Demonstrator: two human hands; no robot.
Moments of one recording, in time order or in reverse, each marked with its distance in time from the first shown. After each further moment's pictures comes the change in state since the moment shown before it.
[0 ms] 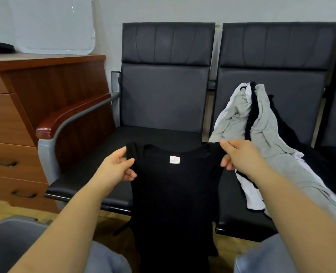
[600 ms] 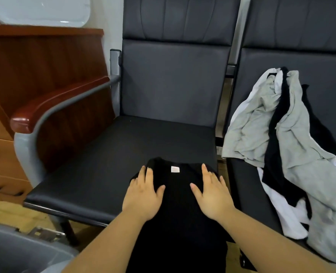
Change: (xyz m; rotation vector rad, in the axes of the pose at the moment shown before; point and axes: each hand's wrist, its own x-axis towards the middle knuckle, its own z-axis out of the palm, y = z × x) left_hand 0.055 -0.093 0.050 1.116 -0.044 0.023; right_hand 0.040 0.087 0.154 -0.654 -0.175 -0.102
